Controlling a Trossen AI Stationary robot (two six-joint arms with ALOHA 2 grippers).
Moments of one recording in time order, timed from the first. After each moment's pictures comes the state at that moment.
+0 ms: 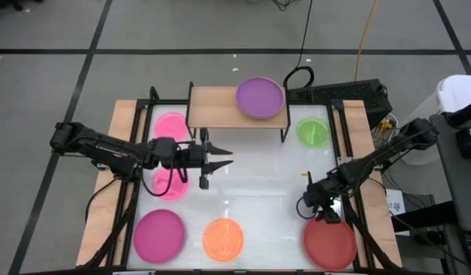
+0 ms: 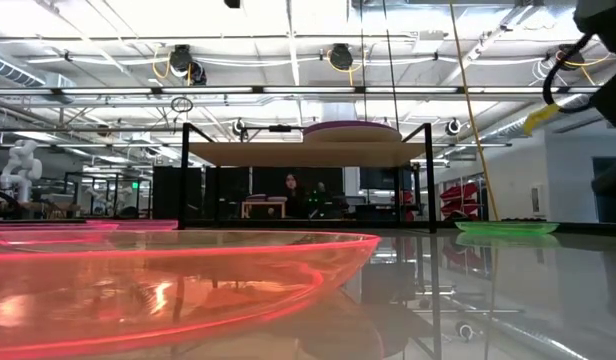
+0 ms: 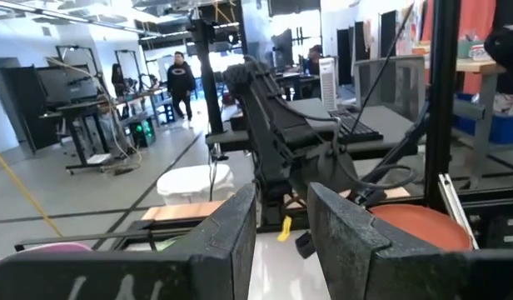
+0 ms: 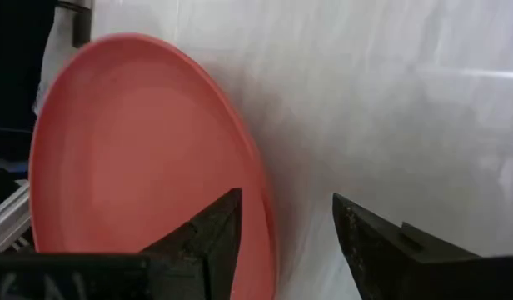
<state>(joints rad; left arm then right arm) -0.15 1.26 0.82 0.53 -0.14 0.15 0.48 1.05 0.33 -0.35 -0.45 0.48</state>
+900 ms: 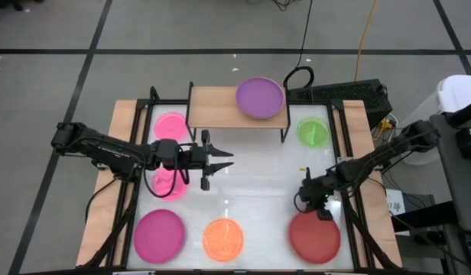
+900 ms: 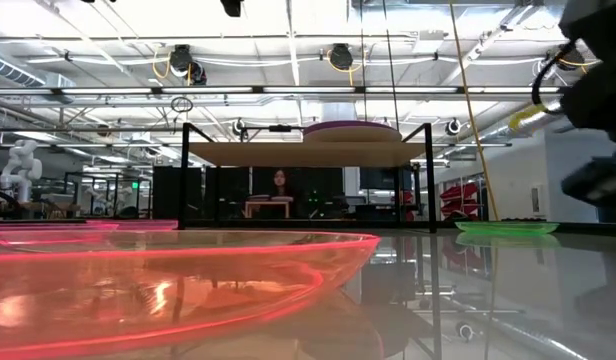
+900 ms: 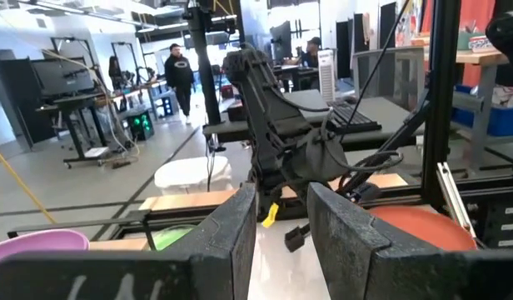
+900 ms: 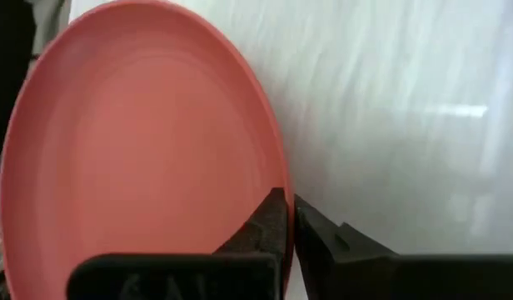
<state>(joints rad) -0.14 1.28 0.79 0.55 -0.14 0.15 0.40 1.04 0.31 -0.24 -0.35 0.45</state>
